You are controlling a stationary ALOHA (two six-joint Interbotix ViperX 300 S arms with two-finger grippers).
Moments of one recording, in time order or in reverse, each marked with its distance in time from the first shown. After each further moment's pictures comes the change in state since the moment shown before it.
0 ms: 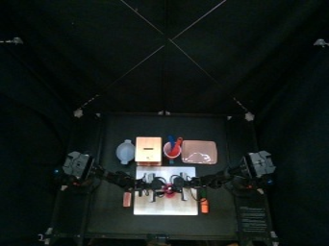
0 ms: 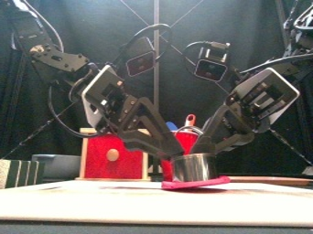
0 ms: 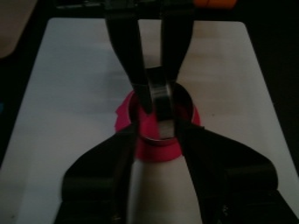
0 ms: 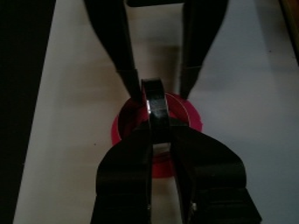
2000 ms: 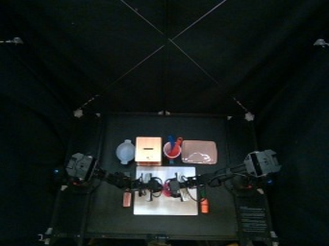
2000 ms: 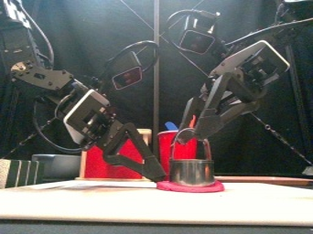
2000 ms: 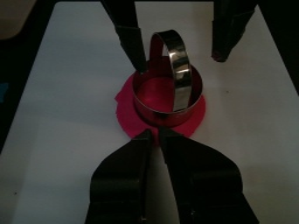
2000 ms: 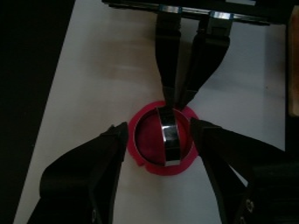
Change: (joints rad) left arm 0.009 0.037 0.058 0.015 -0.184 0.002; right arm -0.011 -0.086 -0.161 -0.184 0.265 0.003
